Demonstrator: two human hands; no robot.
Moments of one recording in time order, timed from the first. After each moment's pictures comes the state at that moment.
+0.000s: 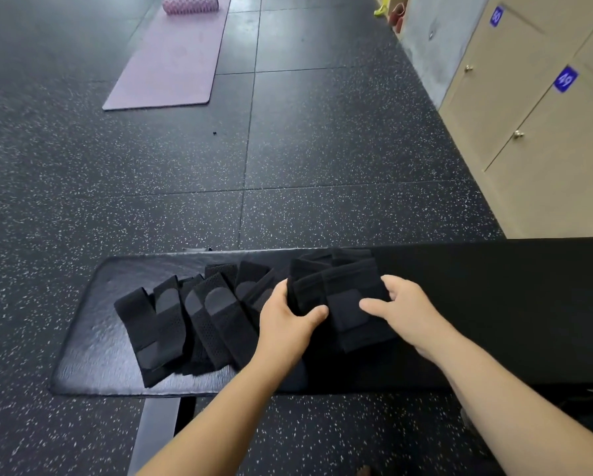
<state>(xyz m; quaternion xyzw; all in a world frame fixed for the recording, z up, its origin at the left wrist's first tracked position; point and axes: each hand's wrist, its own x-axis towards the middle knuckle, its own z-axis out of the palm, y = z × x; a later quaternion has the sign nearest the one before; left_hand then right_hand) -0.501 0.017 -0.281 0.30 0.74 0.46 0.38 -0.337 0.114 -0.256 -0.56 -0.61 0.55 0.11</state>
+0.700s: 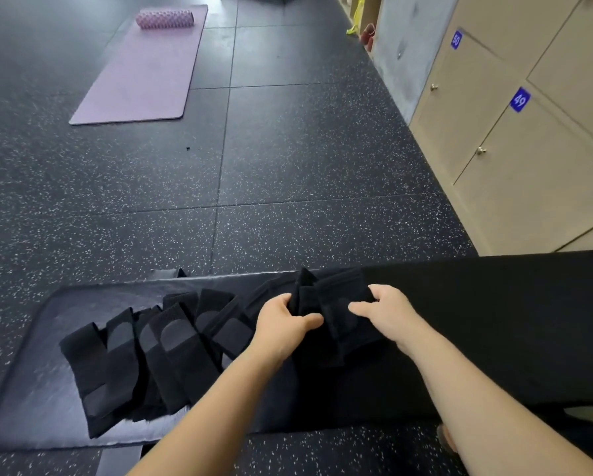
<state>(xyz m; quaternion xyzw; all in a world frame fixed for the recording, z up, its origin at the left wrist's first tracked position) -0.478 0.081 -0.283 0.26 0.73 0.41 0.49 -0.318 0.167 -0.279 -0.60 -0.57 0.55 0.10</state>
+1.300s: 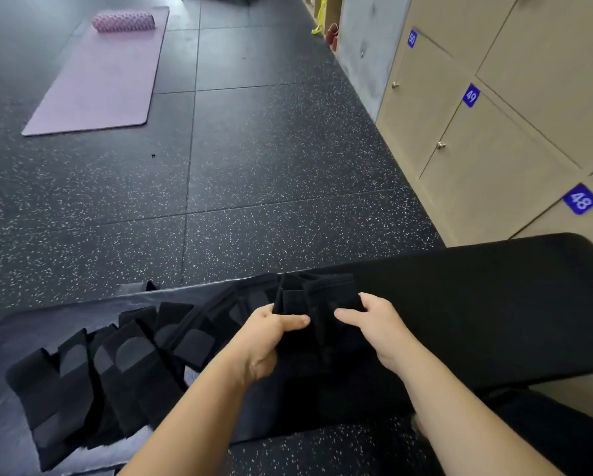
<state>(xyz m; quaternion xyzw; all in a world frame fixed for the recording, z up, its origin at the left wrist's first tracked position) -0.449 0.100 -0.262 0.14 0.58 0.43 0.68 -0.280 0.163 -0.278 -0.60 -0.46 0.63 0.19</state>
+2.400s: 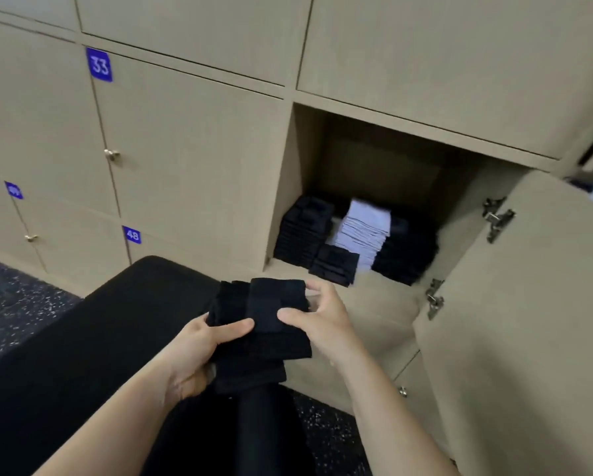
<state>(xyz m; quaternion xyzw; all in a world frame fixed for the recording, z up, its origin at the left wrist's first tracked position) -0.034 0.051 -0.121 0.42 0.31 0.15 0.84 0.121 -0.053 -0.104 -0.75 -0.28 0.29 0.52</state>
